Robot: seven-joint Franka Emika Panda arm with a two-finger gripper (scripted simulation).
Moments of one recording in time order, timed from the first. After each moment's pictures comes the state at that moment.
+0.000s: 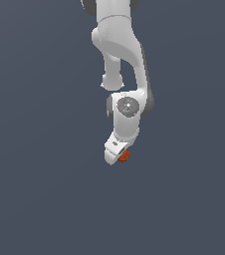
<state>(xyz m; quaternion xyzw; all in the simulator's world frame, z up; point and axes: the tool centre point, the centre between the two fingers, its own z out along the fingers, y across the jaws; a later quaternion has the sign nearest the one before) 0.012 0.047 0.060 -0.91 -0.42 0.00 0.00</state>
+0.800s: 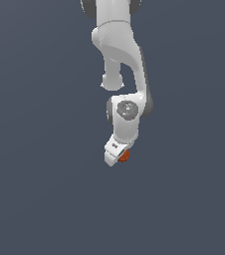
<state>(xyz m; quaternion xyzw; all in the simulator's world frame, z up) 0.014 0.046 0.048 -0.91 -0.42 0.00 0.00</state>
